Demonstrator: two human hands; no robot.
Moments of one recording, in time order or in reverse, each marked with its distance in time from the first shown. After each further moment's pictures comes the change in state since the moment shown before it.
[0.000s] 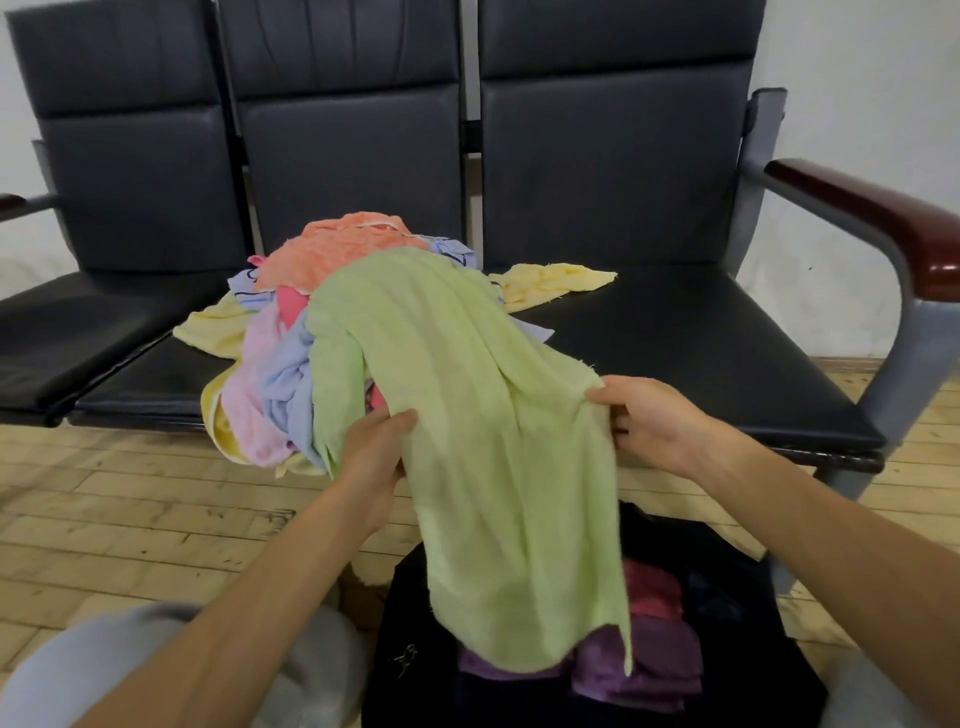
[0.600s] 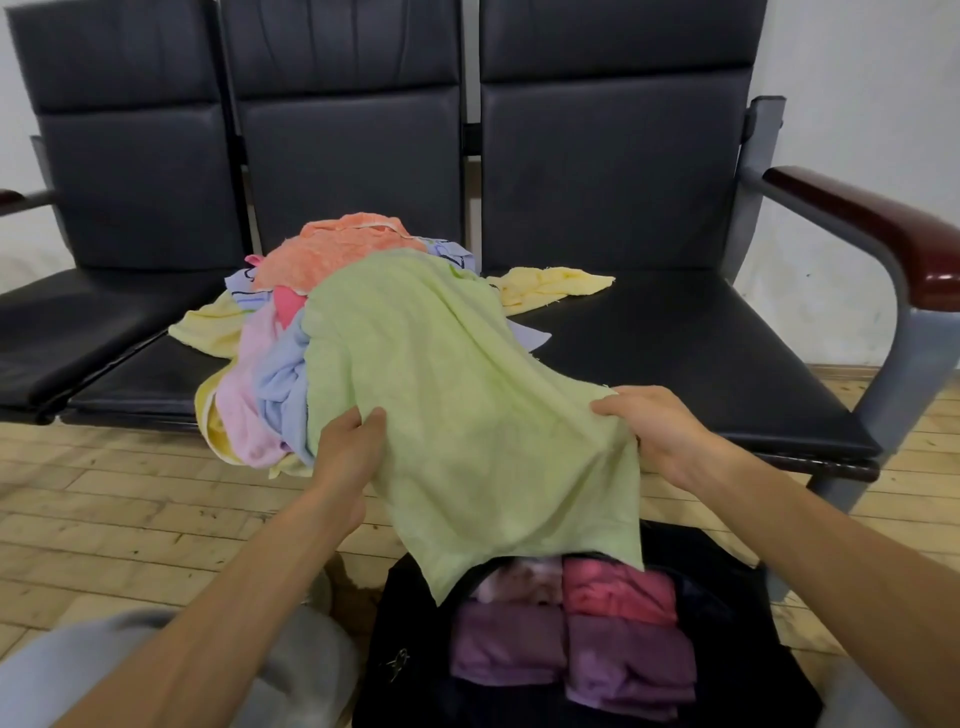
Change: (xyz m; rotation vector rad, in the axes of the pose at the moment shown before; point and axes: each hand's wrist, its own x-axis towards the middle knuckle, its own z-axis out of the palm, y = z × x) left_hand 0.016 -0.004 -0.014 0.146 0.134 0.093; right_hand -0.001 0.004 -0.006 -0.126 0.141 -0.025
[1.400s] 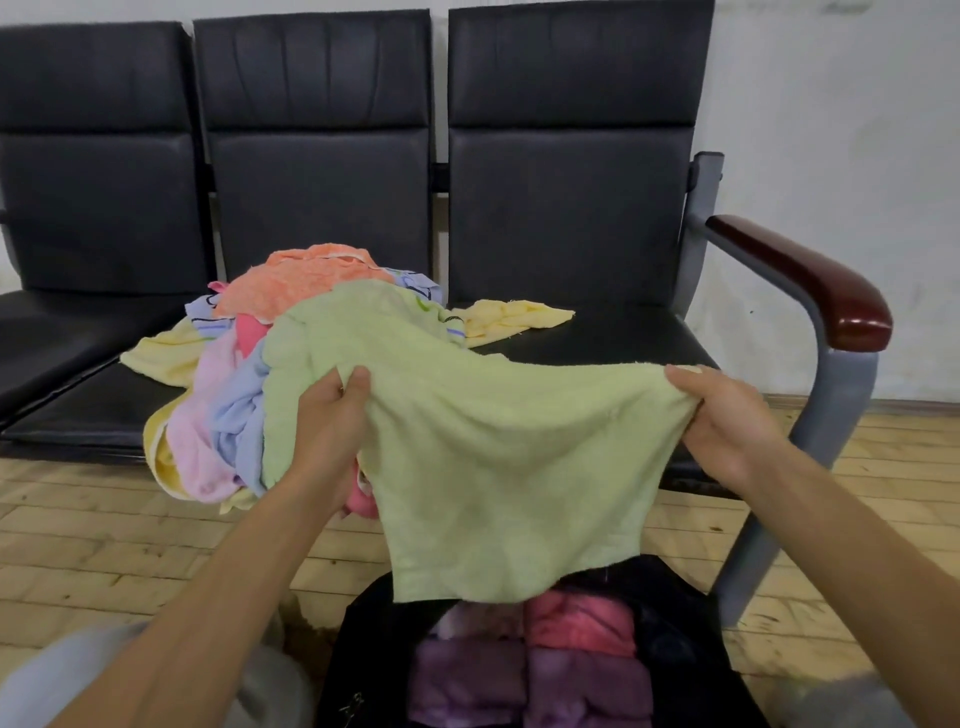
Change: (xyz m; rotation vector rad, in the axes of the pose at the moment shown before) left_hand -0.012 0.055 0.034 -0.121 -0.018 0.293; right_hand -0.018 -0.026 -0.087 0.398 0.163 -0.188
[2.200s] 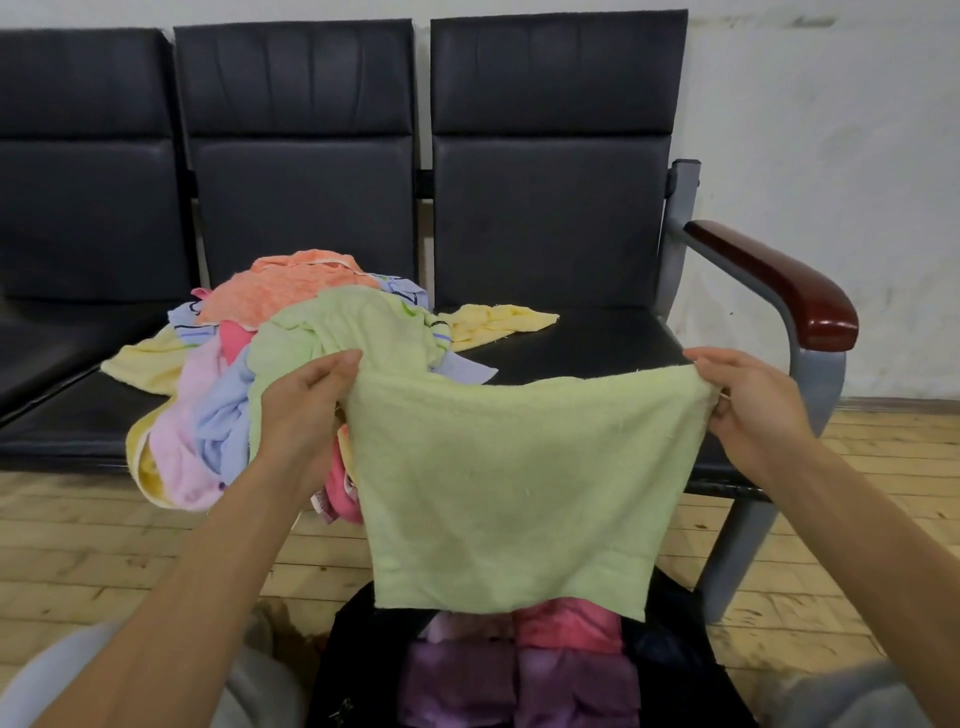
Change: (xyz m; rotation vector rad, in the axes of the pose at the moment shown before) left_hand 0.006 0.017 -0.005 -0.172 -0.049 -0.079; right_hand -0.008 -0.022 -0.020 -0.112 0.197 -0.163
